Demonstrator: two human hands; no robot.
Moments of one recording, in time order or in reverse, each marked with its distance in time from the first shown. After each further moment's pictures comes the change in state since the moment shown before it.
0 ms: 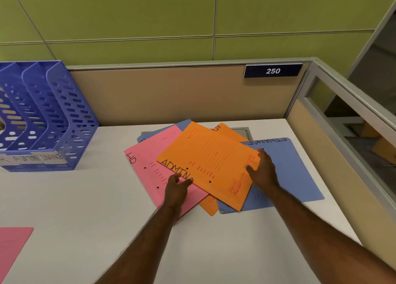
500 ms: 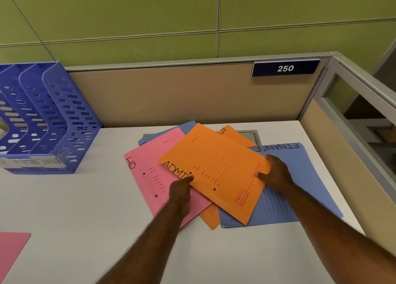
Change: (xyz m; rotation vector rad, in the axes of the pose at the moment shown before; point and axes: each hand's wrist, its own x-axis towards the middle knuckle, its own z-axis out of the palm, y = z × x) left_hand 0.037 0.016 0.031 -0.267 0.132 -0.273; right_hand 0.073 0.043 0.002 -0.176 -0.197 -0.021
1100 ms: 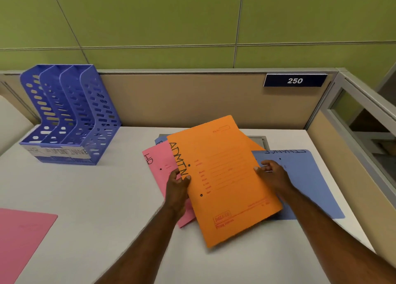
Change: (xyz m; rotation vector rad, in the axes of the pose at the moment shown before) left_hand -0.038 0.005 -0.060 -0.068 -0.171 0.374; right_hand -0.055 -0.052 -0.006 0.458 -0.004 -0.020
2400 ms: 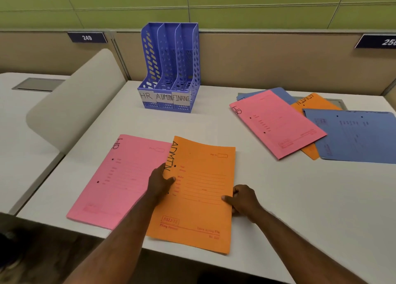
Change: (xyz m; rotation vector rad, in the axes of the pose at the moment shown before) left_hand -0.119 0.013 -0.438 0.817 0.118 0.124; right_hand -0.341 -0.097 0.347 -0.046 -0.402 0.183
